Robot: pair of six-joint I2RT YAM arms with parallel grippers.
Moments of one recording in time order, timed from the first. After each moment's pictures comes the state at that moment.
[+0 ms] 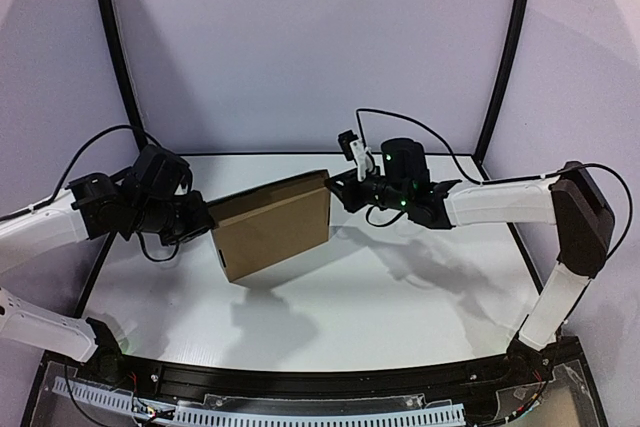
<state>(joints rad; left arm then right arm) -0.75 1.16 0.98 -0.70 -0.17 -0.93 0.75 1.71 1.08 0.31 -0.15 0.11</state>
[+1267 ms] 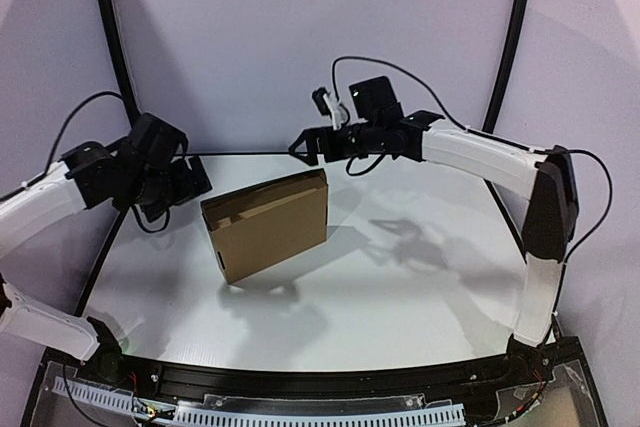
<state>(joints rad) -0.69 1.20 1.21 -0.84 -0.42 -0.95 0.73 1.92 1.77 -0.30 -0.25 0.22</state>
